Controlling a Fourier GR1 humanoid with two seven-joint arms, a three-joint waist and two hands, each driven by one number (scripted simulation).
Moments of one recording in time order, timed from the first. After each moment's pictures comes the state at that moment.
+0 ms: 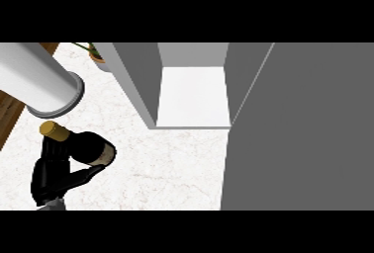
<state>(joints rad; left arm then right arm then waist) -0.02 0.08 0.29 -1.20 0.27 -0.05 -0.40 -0.10 -0.10 0.08 -2.49 -0.13 0.09 0.67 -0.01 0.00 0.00</state>
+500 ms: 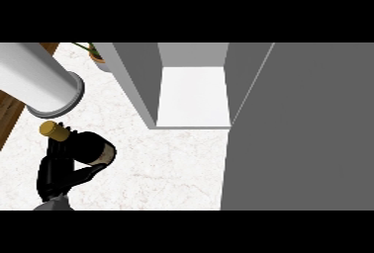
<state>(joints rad) -0.07 0.10 0.30 -1.06 0.29 -0.10 -0.46 -0.12 -0.11 0.03 -2.48 -0.13 0.10 0.67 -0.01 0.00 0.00</state>
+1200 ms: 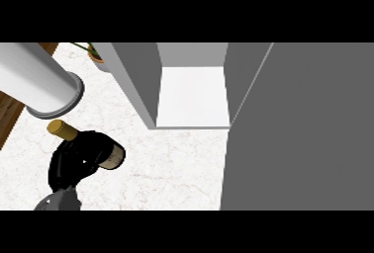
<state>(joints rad) -0.17 0.13 0.29 -0.88 0.30 -0.23 -0.58 -0.12 -0.09 0.05 -2.49 -0.13 0.10 0.70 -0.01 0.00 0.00</state>
